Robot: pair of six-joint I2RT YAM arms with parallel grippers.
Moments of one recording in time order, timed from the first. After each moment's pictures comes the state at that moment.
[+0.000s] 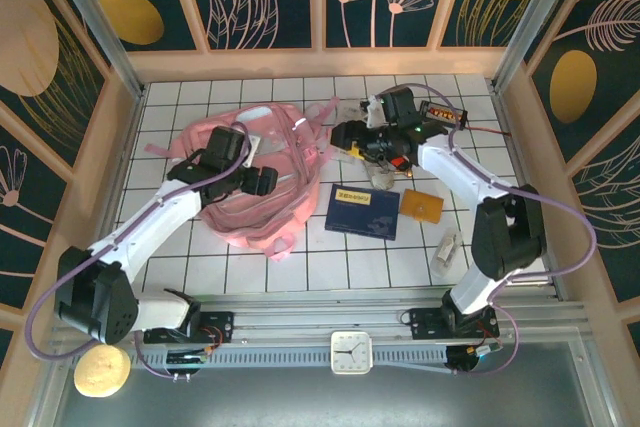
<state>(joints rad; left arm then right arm) -0.44 1.34 1.00 -0.57 0.01 -0.13 0.43 1.67 1.32 -0.43 -0.60 0.62</state>
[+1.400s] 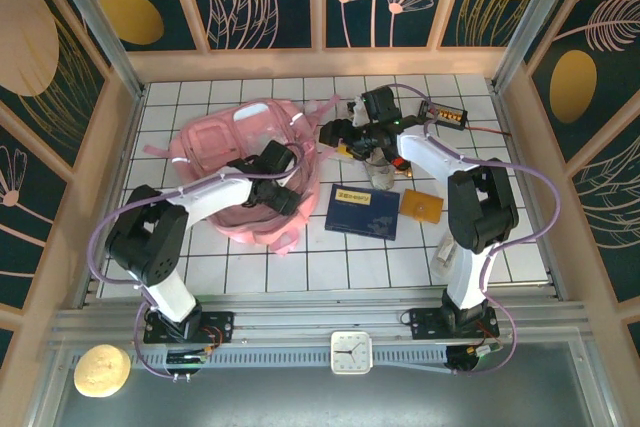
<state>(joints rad) -0.59 1.71 1.07 -0.53 -0.14 -0.02 0.45 1.87 1.42 -0.38 -0.57 0.65</state>
